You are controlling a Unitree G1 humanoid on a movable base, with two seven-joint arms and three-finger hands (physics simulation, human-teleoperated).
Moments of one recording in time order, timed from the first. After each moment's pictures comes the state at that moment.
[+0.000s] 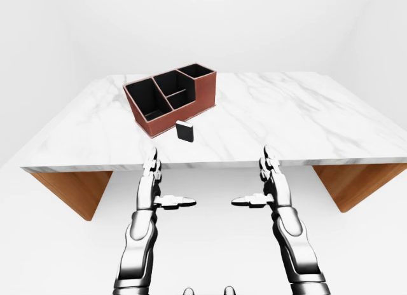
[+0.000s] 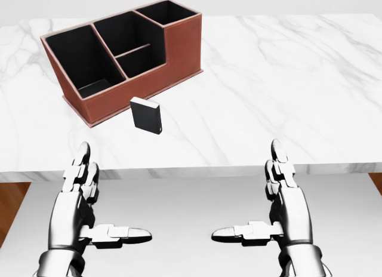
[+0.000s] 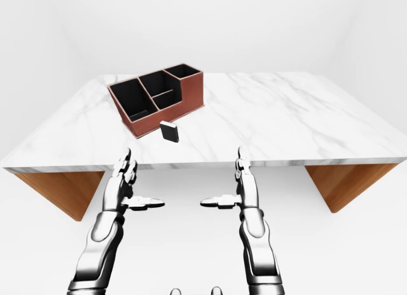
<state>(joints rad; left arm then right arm) 0.01 0.01 0.02 -0.03 -0.01 0.01 -0.02 0.02 -0.01 -0.01 -0.04 0.00 0.02 0.01</state>
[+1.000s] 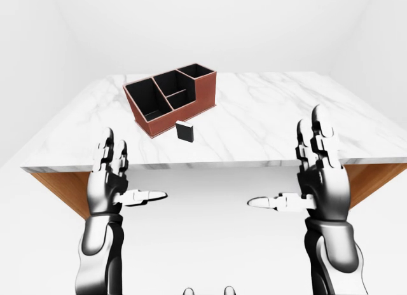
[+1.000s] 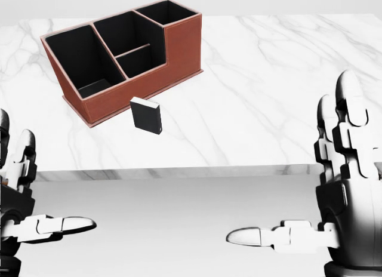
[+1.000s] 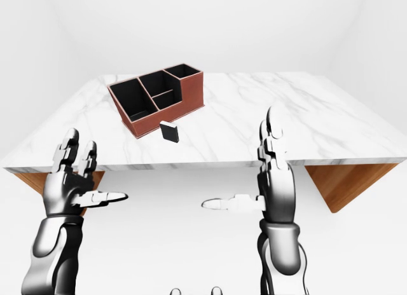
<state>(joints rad) 0.08 0.05 0.23 -0.41 -0.22 0.09 -0.13 0.18 -0.01 0.00 -0.75 -0.11 0.09 0.02</state>
